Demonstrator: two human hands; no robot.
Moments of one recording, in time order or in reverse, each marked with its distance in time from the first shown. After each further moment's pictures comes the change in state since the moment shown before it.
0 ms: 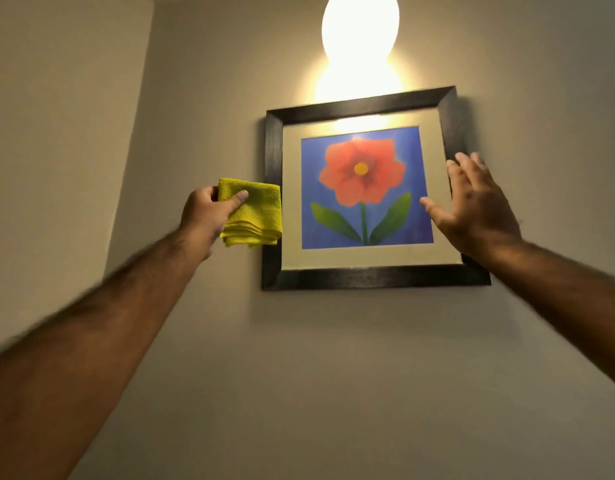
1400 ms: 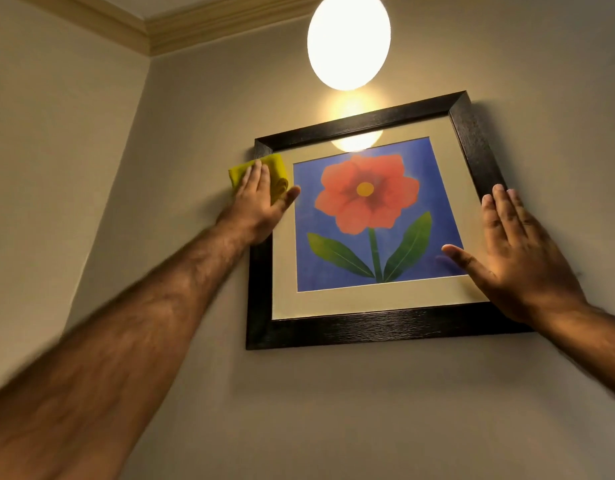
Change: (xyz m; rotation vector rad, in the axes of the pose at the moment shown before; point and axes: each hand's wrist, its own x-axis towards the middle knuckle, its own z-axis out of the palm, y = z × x) left_hand 0.093 0.008 0.101 0.937 -0.099 0.487; right_hand -0.004 0.066 0.088 -0.172 0.073 -0.015
